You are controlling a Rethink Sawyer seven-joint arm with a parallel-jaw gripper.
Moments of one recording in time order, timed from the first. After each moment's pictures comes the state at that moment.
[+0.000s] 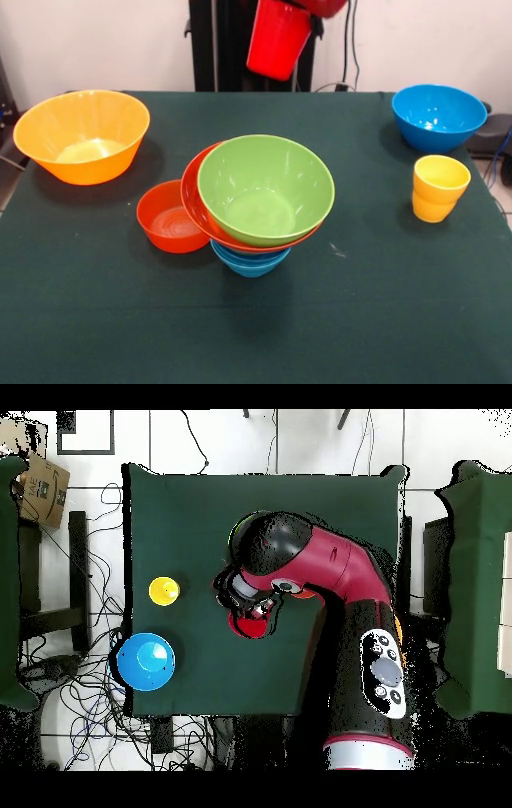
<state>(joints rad) -0.26 -0.71 -0.01 1.50 0.14 1.35 2.19</state>
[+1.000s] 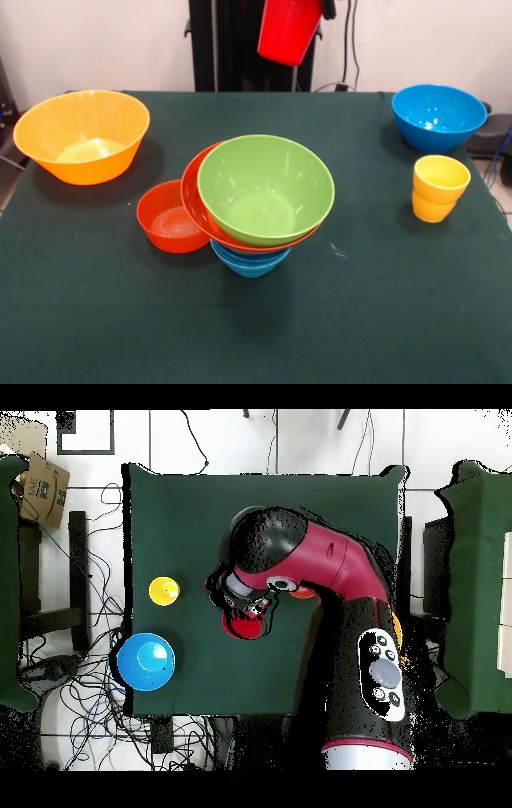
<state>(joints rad) -0.26 -0.73 0.02 1.50 0.14 1.39 2.19</state>
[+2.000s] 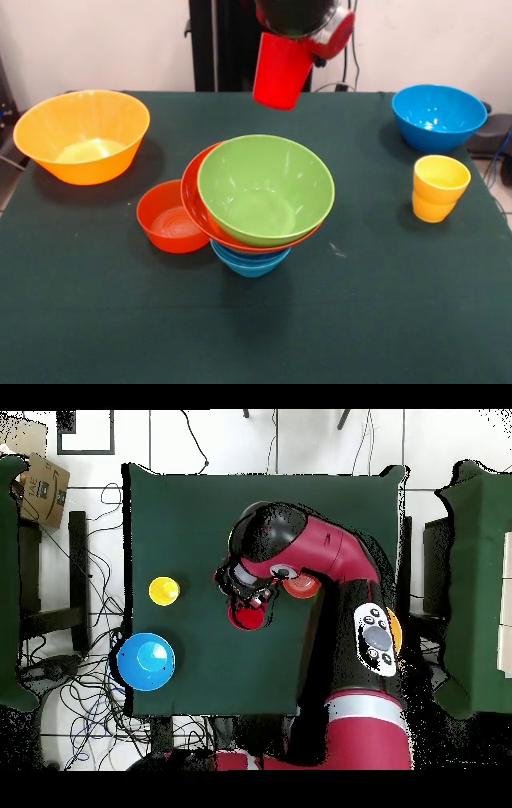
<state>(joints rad) -0.27 -0.58 0.03 1.41 0.13 1.36 2.19</state>
